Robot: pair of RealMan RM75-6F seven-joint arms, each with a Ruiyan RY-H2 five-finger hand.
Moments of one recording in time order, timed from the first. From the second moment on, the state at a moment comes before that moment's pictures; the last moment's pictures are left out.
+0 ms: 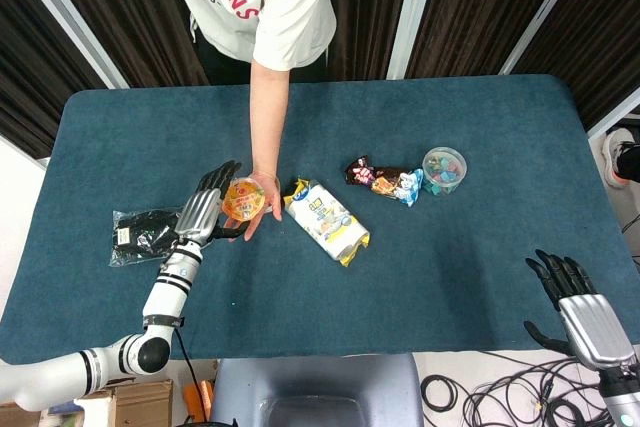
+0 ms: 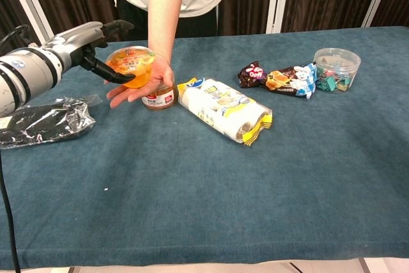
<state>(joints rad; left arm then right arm) -0.73 -1.60 -0.37 -1.47 0.94 1.00 0.17 0.06 -1.01 -0.07 -1.63 -1.66 1.44 0.10</state>
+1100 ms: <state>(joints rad) -0.73 -1.68 -0.36 -1.39 1.17 1.17 -0.04 0.05 -0.98 -0.07 -1.63 -1.65 1.46 0.16</state>
